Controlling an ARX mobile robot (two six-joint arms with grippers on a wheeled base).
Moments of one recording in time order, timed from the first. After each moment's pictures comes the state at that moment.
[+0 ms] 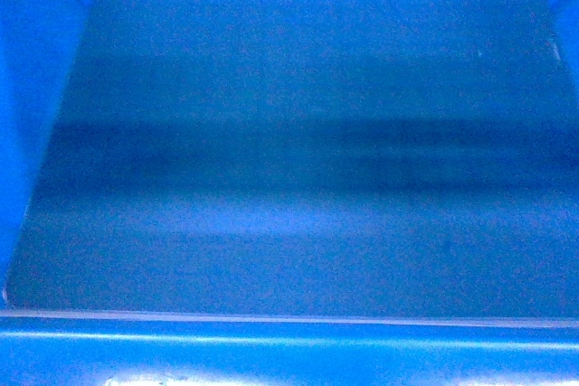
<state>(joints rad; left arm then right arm) -0.42 0.77 0.24 0.58 -0.53 0.08 0.46 0.83 0.32 0.44 0.63 0.05</state>
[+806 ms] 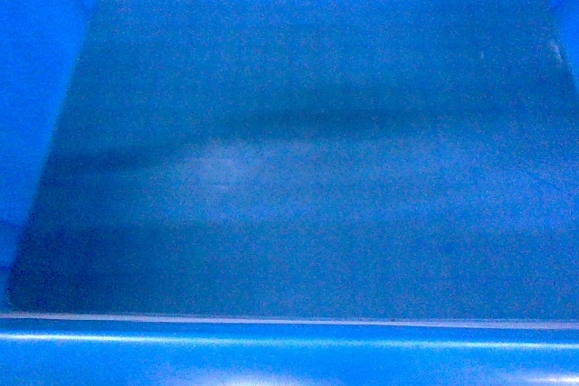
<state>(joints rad) -0.42 0.77 0.24 0.58 -0.52 0.08 0.46 0.83 0.32 0.44 0.63 0.05</state>
